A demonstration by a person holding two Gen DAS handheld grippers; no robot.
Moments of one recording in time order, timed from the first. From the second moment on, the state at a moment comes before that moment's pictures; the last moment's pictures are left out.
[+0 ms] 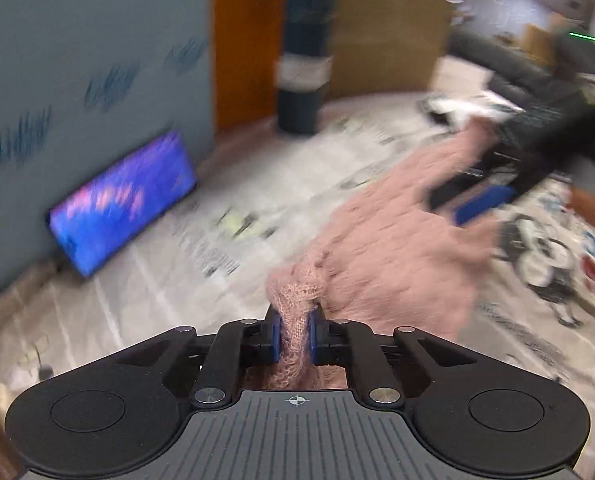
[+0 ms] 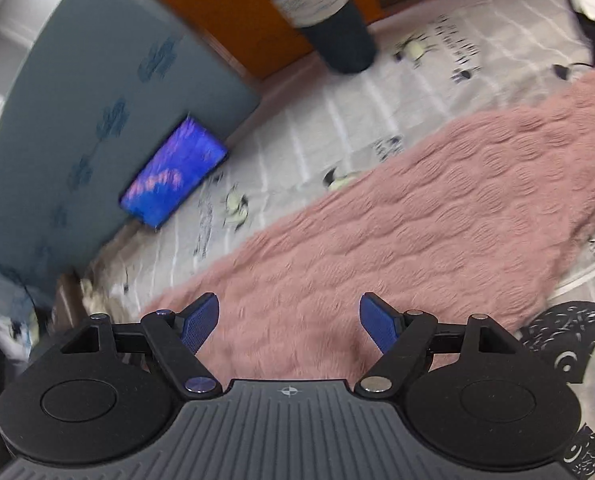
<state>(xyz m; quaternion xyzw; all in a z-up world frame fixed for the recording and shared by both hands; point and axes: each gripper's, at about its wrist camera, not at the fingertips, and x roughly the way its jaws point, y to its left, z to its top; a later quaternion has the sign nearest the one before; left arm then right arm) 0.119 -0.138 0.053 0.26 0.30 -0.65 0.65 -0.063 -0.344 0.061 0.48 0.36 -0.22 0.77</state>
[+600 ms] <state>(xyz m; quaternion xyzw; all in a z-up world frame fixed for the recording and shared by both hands) 0.028 -0.075 0.069 0.30 0.26 -0.74 0.54 -0.122 -0.325 0.070 0.45 0.34 -0.33 0.76</state>
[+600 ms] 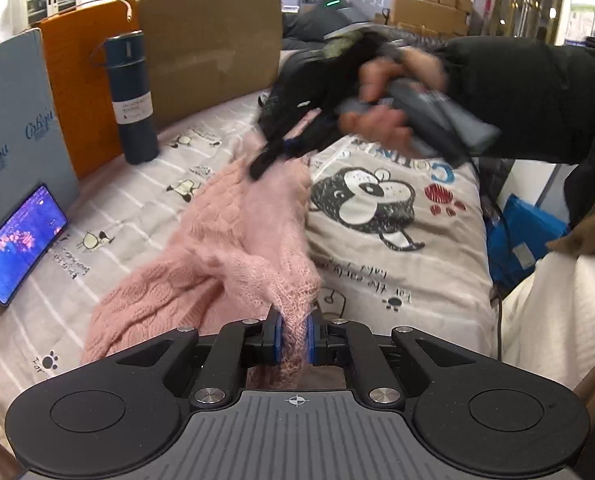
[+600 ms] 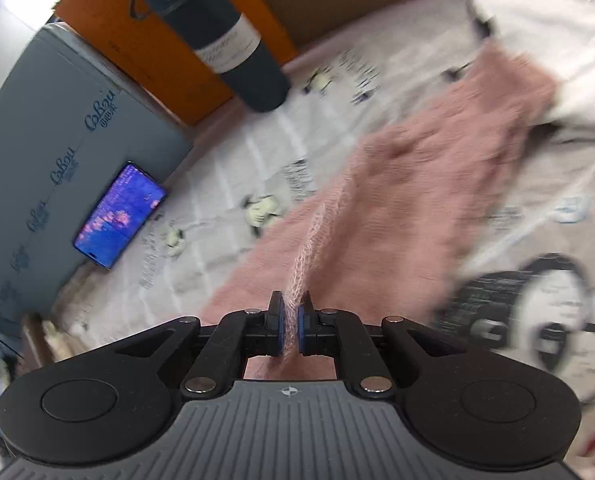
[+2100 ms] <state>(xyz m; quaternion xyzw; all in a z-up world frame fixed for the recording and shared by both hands) 0.140 -0.102 0.020 0.15 0.44 -0.40 0.79 -0.003 -0.344 0.035 0.03 0.47 -0.04 0.88</state>
